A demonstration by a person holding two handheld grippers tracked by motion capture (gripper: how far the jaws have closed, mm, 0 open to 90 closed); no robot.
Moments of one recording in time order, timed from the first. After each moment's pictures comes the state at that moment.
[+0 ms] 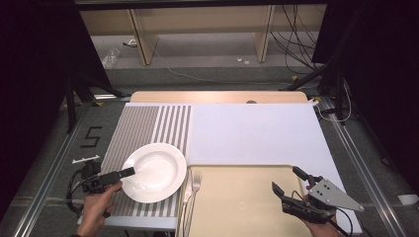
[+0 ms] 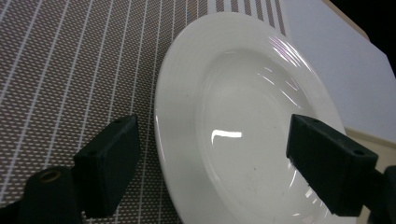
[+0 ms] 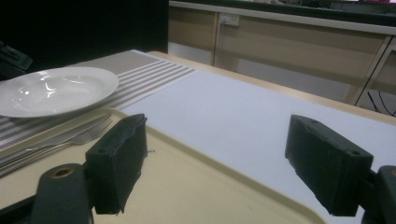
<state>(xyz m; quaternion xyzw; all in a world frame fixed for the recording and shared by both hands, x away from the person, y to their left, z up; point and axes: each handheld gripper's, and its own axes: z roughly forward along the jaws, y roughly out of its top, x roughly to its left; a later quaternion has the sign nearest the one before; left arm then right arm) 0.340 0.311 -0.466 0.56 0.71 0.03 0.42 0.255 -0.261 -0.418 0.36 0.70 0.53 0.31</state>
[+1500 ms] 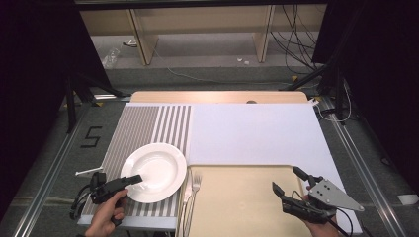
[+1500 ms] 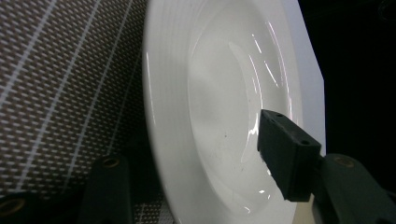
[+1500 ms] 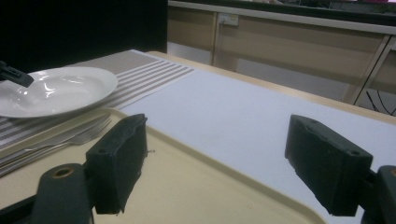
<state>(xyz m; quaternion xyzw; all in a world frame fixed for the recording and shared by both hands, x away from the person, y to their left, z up) 0.327 0.302 -0.500 0.46 0.75 -0.12 0.46 0.254 -0.261 -0.418 0.36 0.71 0.52 0.31</state>
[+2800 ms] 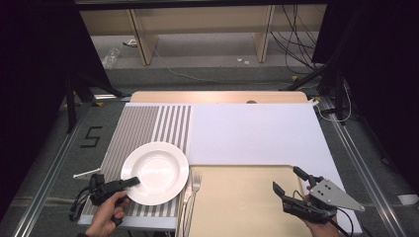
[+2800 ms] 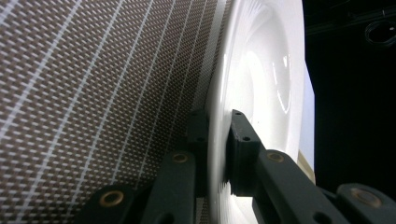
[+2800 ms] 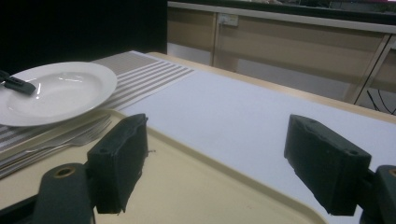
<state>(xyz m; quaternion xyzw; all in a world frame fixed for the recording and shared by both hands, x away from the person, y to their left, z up) 0.326 0.308 -0.507 0.42 0.76 -0.13 0.47 0.254 -0.263 -0.418 0.37 0.70 0.53 0.31</state>
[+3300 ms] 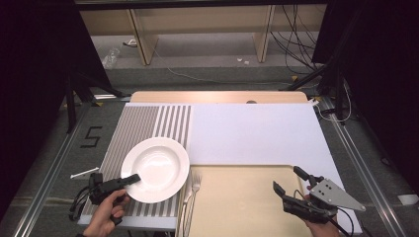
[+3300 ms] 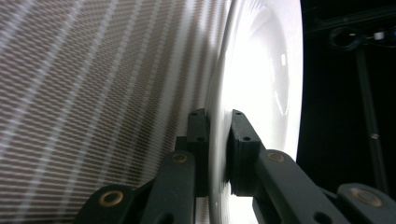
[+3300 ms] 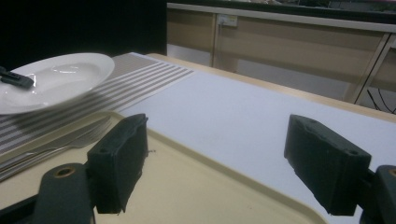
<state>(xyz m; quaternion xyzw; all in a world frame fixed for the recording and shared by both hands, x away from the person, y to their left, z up) 0.324 0.307 -0.500 0.40 0.74 -0.16 0.52 0.254 -0.263 -0.417 0.37 0.70 0.53 0.30</state>
